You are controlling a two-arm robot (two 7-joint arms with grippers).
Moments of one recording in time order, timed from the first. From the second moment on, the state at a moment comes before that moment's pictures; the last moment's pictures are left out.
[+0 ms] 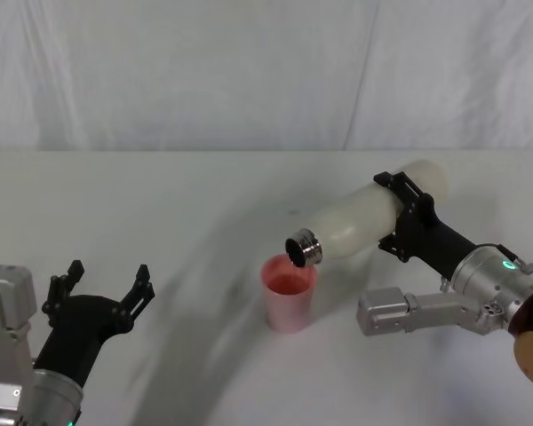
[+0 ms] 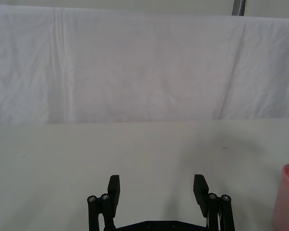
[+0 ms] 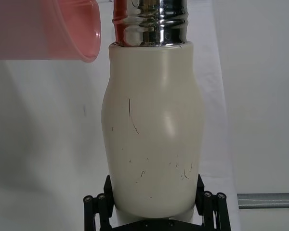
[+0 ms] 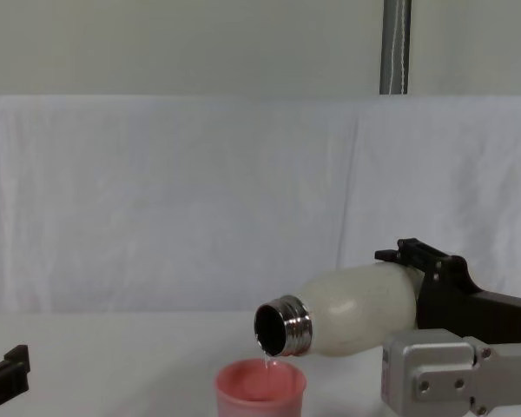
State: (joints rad) left arm 0.27 0.24 0.04 -1.85 -0.25 -0.02 -0.02; right arm 0.45 0.45 -0.65 -1.33 -0.91 -0.19 -0.05
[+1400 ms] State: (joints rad) left arm 0.27 0.24 0.04 -1.85 -0.25 -0.02 -0.02; right arm 0.45 0.45 -0.62 -1.37 -0.85 -0.21 -0.03
